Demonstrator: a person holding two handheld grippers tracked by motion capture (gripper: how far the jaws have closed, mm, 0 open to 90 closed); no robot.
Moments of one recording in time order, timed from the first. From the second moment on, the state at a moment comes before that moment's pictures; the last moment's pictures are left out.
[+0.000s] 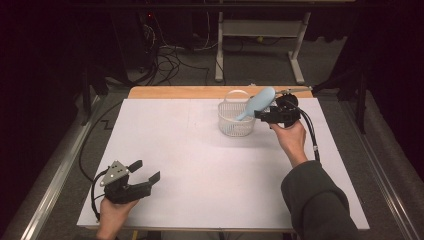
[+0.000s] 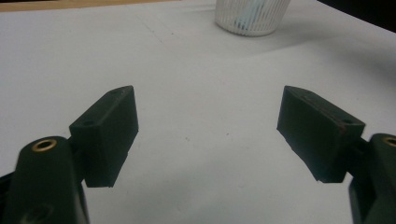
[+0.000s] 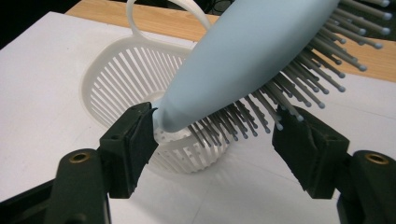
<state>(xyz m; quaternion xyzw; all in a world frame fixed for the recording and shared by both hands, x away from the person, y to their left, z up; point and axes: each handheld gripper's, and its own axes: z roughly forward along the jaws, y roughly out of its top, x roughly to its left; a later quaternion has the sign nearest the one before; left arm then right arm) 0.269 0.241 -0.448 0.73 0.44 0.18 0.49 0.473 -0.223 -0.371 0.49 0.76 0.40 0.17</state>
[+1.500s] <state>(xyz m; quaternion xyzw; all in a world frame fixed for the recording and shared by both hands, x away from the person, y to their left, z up) 0.270 0.241 -0.448 0.73 0.44 0.18 0.49 0.434 -0.249 -0.366 0.46 0.76 0.43 0.18</state>
